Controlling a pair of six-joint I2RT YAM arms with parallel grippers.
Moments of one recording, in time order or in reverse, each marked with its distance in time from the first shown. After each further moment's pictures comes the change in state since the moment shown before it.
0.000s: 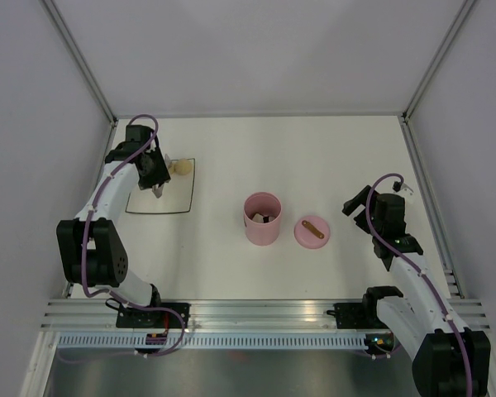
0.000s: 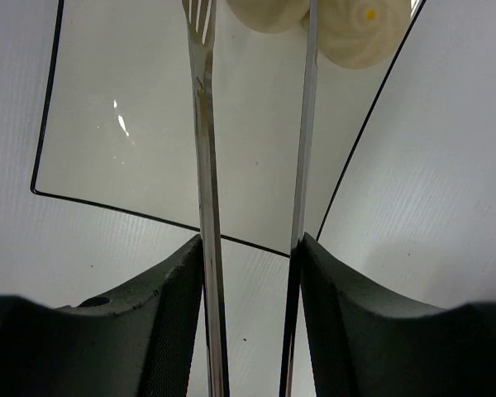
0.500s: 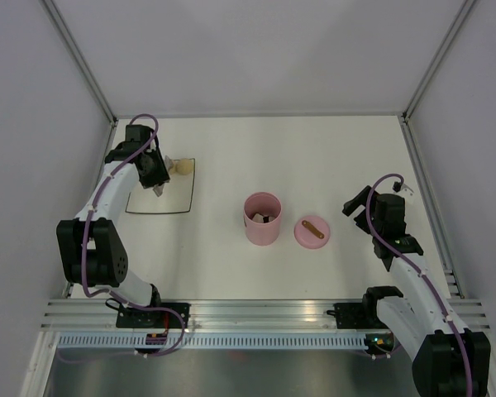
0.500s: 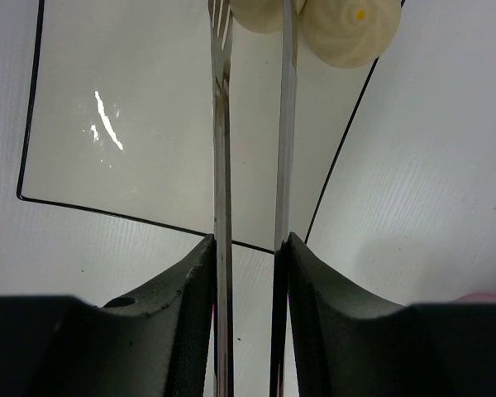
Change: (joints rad) left arm 0.000 0.000 0.000 0.010 0.040 0.005; right arm 0.000 -0.005 0.000 -0.008 0.001 0.003
